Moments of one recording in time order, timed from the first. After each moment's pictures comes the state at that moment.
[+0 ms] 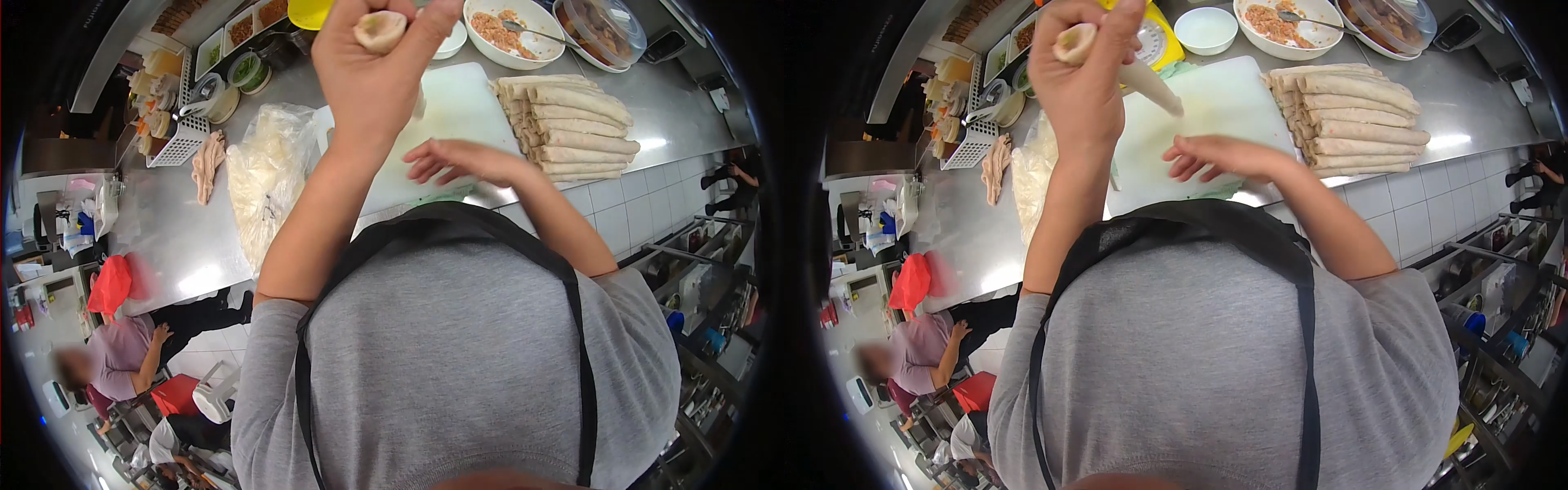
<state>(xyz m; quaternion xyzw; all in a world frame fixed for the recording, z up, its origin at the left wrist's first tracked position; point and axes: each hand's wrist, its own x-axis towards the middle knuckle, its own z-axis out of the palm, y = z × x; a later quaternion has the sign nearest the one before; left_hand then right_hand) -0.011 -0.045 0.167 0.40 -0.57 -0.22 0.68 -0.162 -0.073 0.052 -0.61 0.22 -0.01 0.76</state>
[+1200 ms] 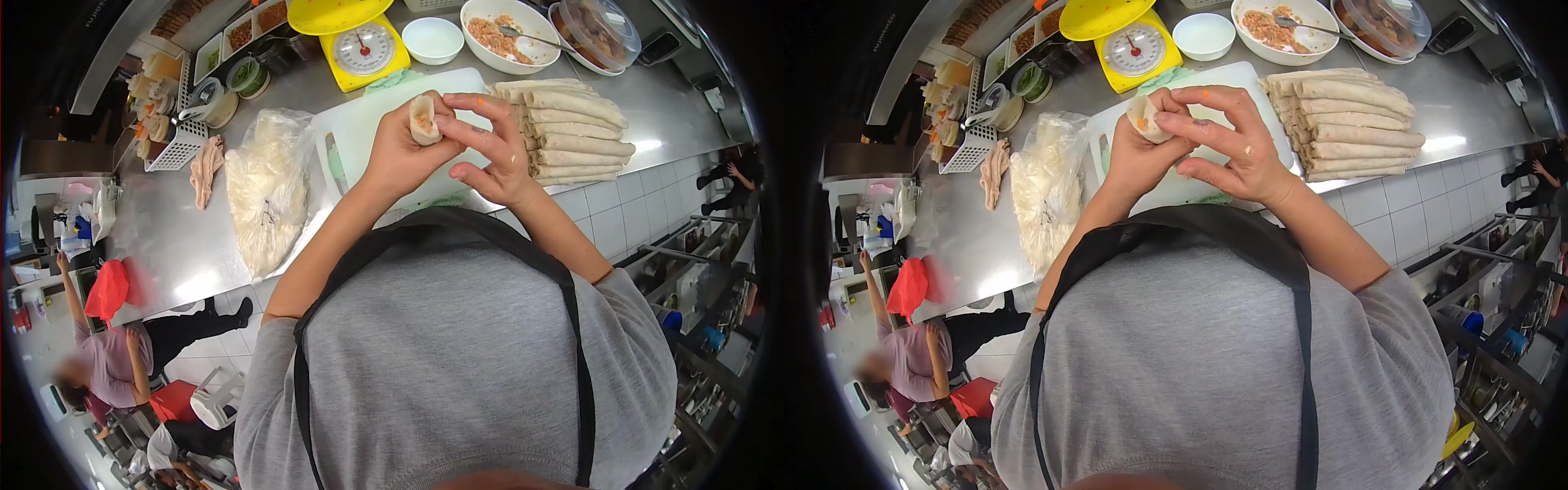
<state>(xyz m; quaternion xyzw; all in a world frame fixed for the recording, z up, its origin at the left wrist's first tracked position) -0.014 -0.012 0.107 0.40 -0.57 -0.46 0.56 -0.169 -0.052 0.093 -0.83 0.12 -0.51 0.19</state>
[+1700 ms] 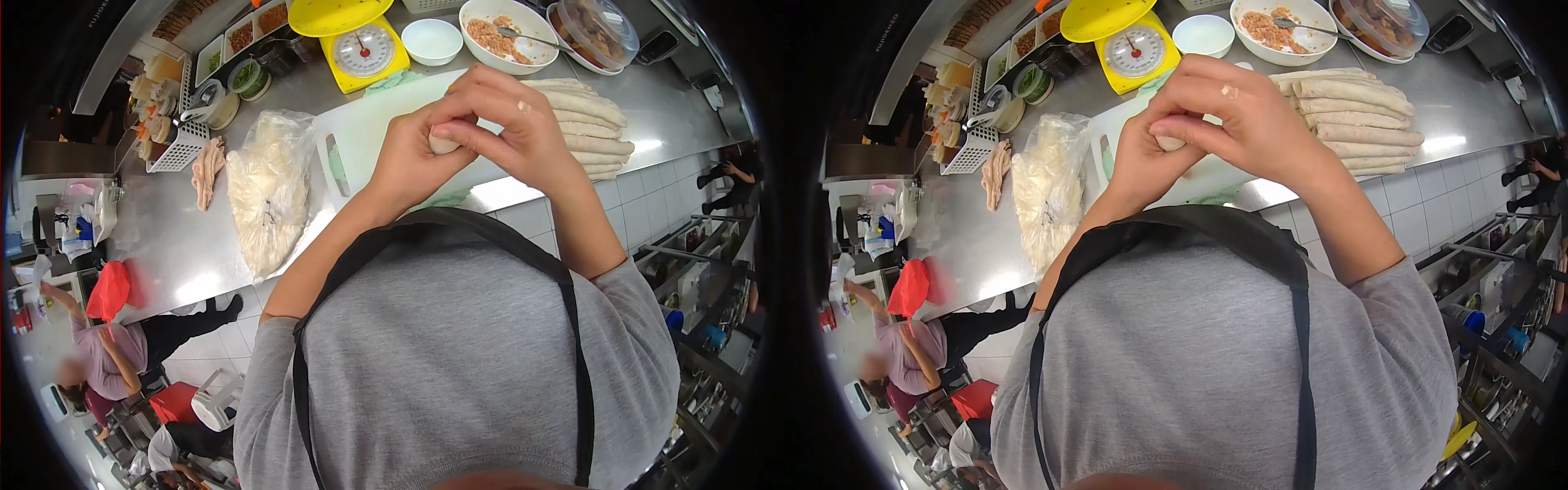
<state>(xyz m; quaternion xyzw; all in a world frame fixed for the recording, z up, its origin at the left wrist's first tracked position) -0.027 -0.002 0.127 0.44 -0.62 -0.39 0.52 -0.170 -0.058 0.163 -0.87 0.14 -0.41 0.25</state>
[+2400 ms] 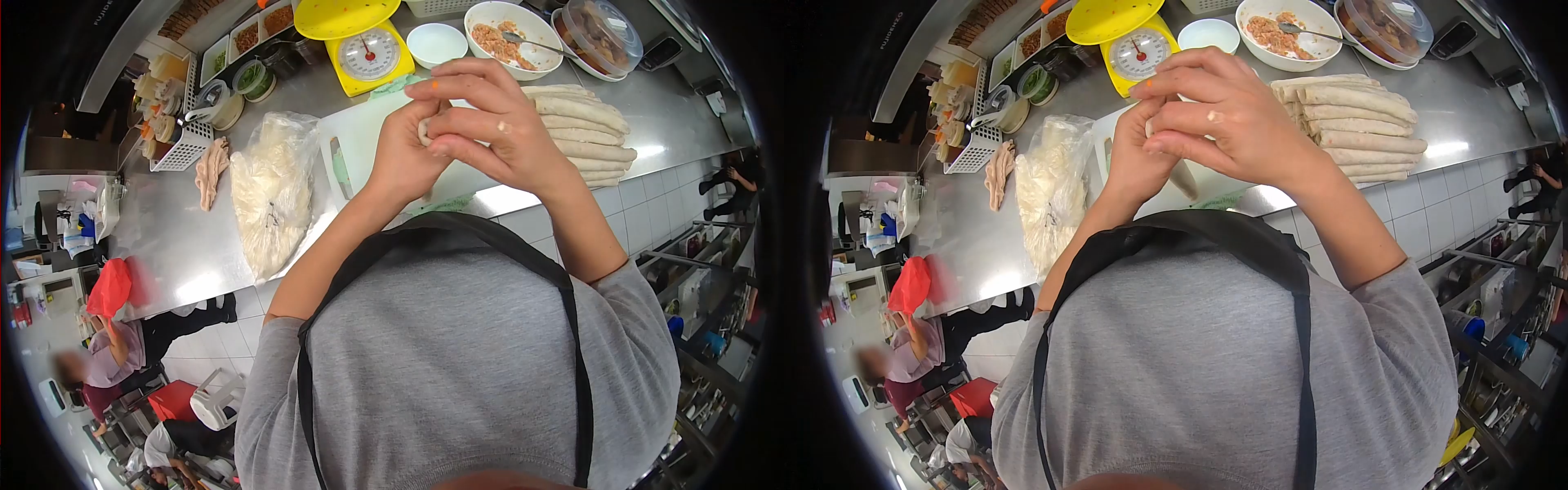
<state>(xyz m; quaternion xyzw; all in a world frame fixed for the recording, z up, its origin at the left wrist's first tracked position) -0.021 -0.007 0.124 0.46 -0.56 -0.41 0.55 -0.164 -0.068 0.154 -0.91 0.08 -0.40 0.10</state>
